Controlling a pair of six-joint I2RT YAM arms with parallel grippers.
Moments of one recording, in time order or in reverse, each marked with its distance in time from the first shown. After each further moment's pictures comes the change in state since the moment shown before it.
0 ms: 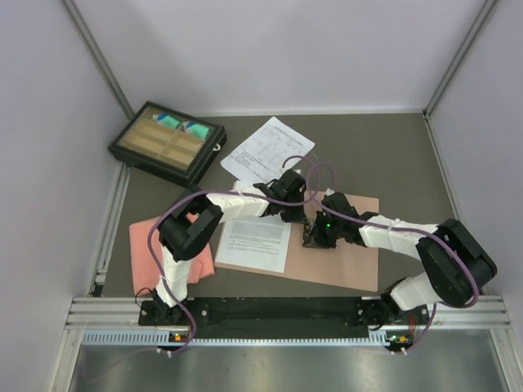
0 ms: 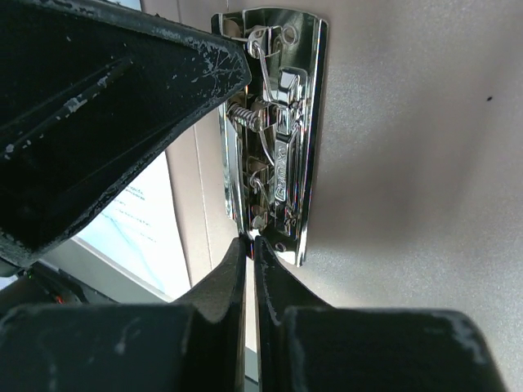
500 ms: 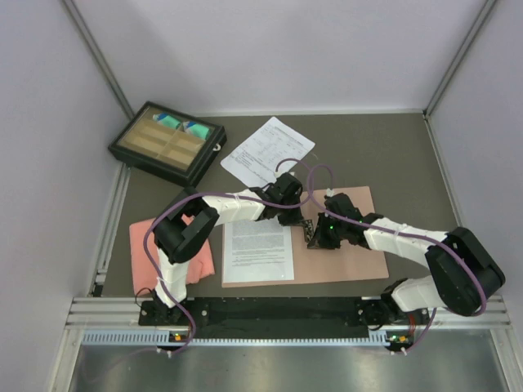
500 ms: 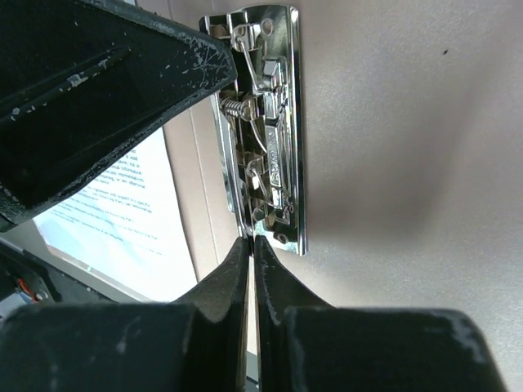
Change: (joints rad) left arm 0.005 -0.045 -0.082 0.051 -0.001 -0.083; right arm 0.008 -0.091 -0.011 -0.043 0.017 -0.090
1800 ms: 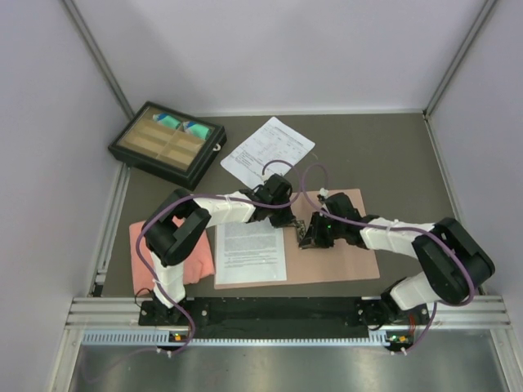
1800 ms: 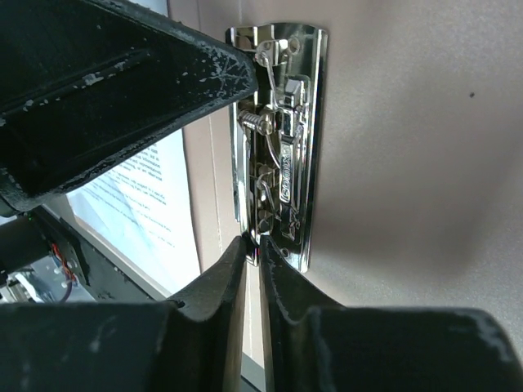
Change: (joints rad) left arm 0.040 -0.066 -0.107 0.039 0.005 -0.104; right arm -0.024 0.088 -0.030 0.204 -0.165 -0.035
